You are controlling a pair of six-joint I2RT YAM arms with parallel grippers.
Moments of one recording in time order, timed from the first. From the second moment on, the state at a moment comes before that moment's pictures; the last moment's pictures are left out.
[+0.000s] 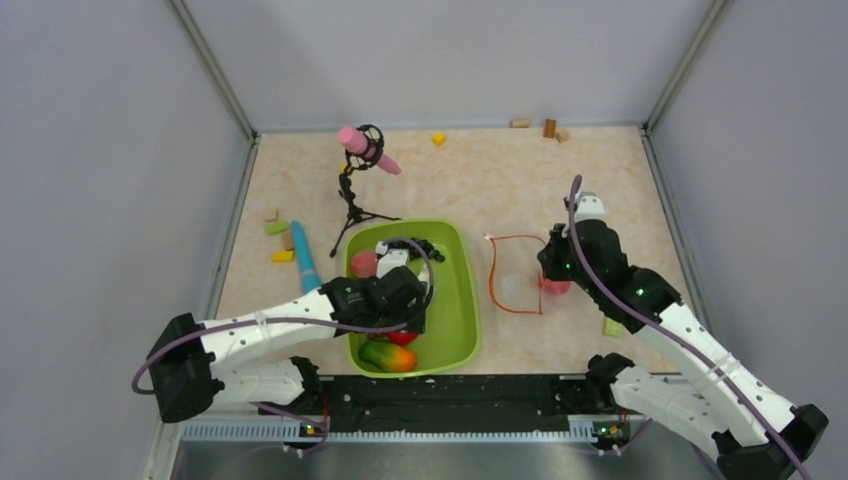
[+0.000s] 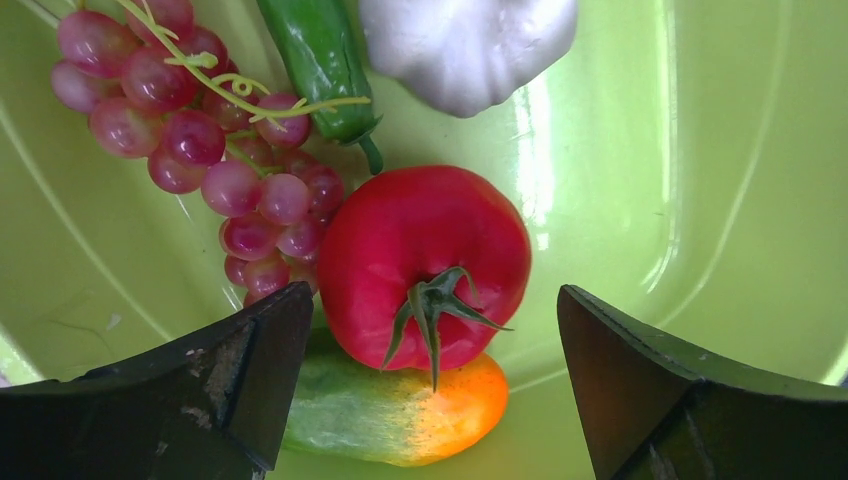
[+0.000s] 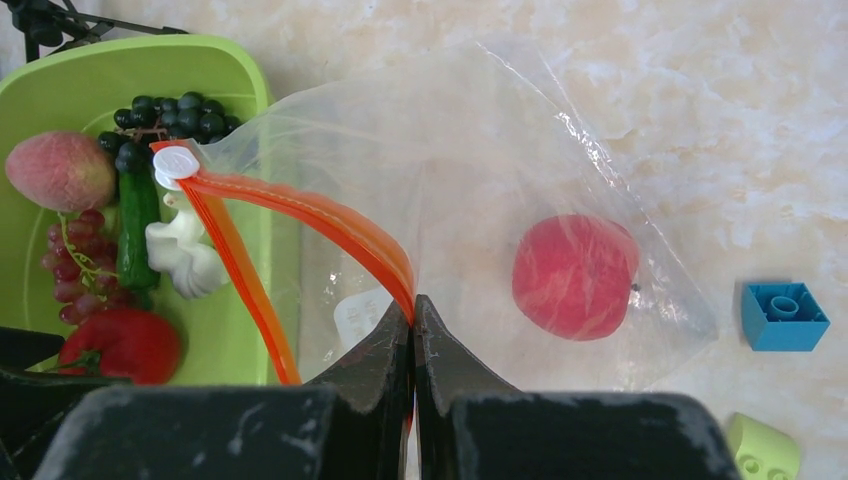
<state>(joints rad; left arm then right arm) -1.03 1.14 0.77 -0.70 -0.29 -0.87 0.60 0.79 0.82 -0.63 0.26 0.47</state>
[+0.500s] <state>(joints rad) -1.03 1.21 0.74 -0.66 -0.27 -0.86 0.60 0.80 0.82 -0.63 0.27 0.47</state>
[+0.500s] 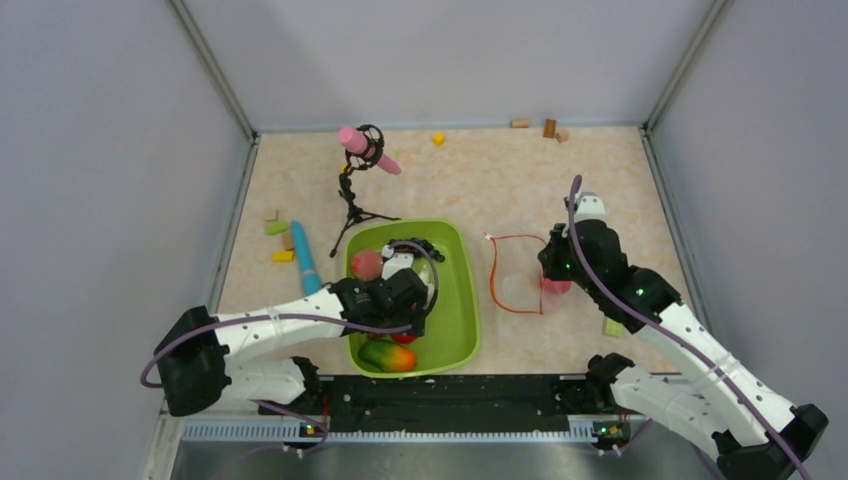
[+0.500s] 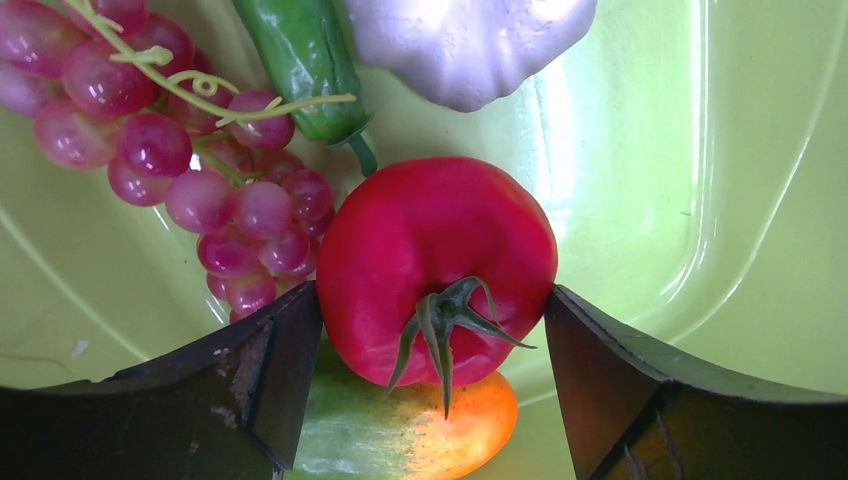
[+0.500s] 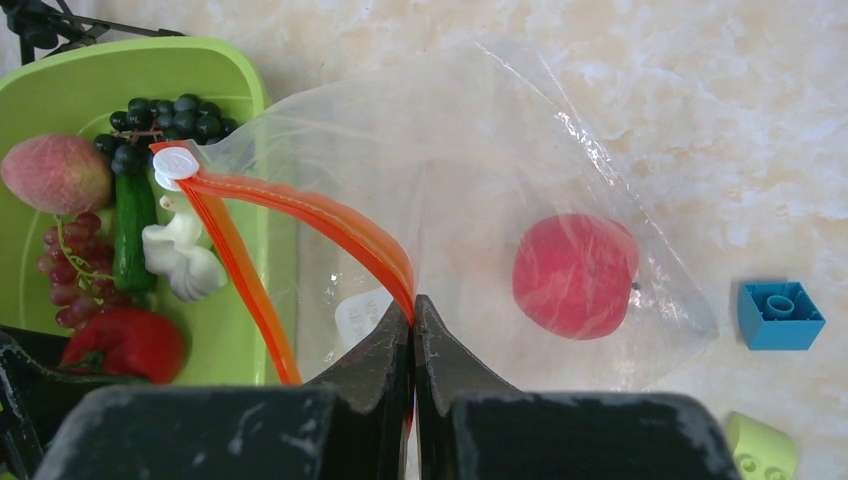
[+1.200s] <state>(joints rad) -1.03 0.87 0.65 -0.44 -0.27 -0.74 0.60 0.80 0.82 -0.63 0.25 0.46</state>
